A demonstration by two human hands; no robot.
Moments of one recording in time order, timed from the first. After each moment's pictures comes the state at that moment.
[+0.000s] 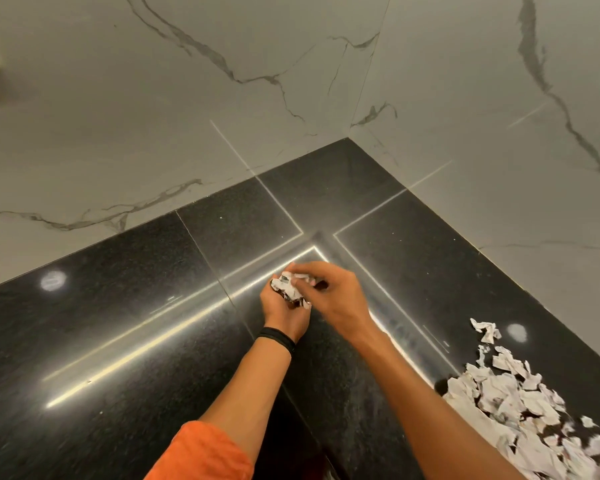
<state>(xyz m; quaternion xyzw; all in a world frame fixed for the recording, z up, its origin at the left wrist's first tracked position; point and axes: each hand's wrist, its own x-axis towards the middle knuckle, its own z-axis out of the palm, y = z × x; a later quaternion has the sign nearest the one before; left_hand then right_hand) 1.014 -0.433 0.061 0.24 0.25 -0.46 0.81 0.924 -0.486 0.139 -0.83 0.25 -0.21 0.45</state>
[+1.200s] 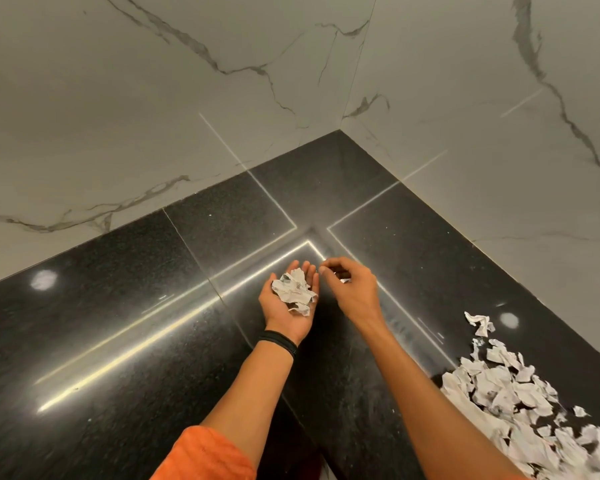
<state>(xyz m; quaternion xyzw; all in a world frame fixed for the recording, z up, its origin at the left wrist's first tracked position) 0.999 -0.438 0.069 0.19 0.28 -0.47 0.81 0.907 -0.529 0.097 -0.79 0.39 -0.22 0.42</state>
